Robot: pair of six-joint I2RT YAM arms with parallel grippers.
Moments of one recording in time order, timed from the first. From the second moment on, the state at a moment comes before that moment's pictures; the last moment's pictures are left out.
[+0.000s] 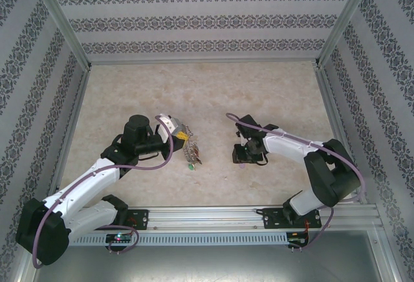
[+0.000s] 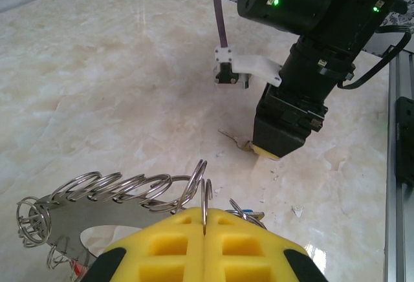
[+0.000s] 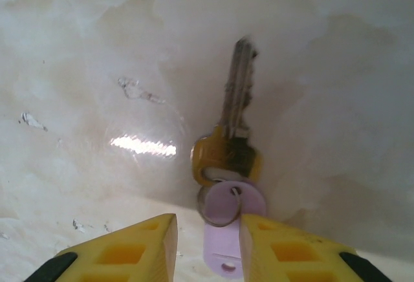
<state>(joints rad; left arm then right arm) -0.47 1.00 0.60 -0.07 0.56 0.13 0.54 1.52 0.78 -0.63 -0.20 0.49</state>
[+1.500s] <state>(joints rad) -0.47 0.91 0.58 -0.10 0.50 0.13 0.53 1.79 1.01 -0.47 -0.34 0.51</state>
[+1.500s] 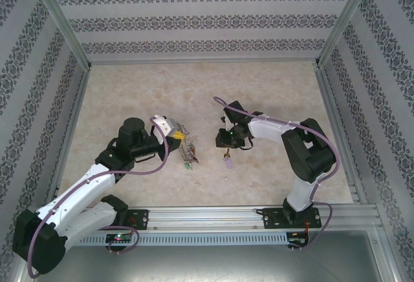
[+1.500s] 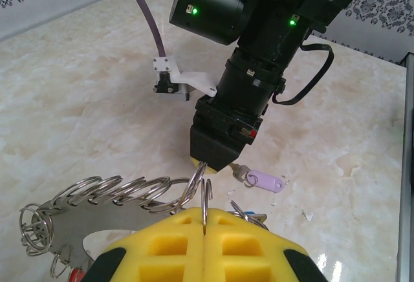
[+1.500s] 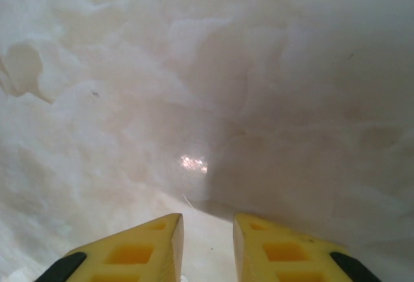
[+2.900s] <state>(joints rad) -0.47 0.91 0.57 -0.10 0.50 0.13 0.70 1.59 0.95 -0.72 -0.09 0.41</state>
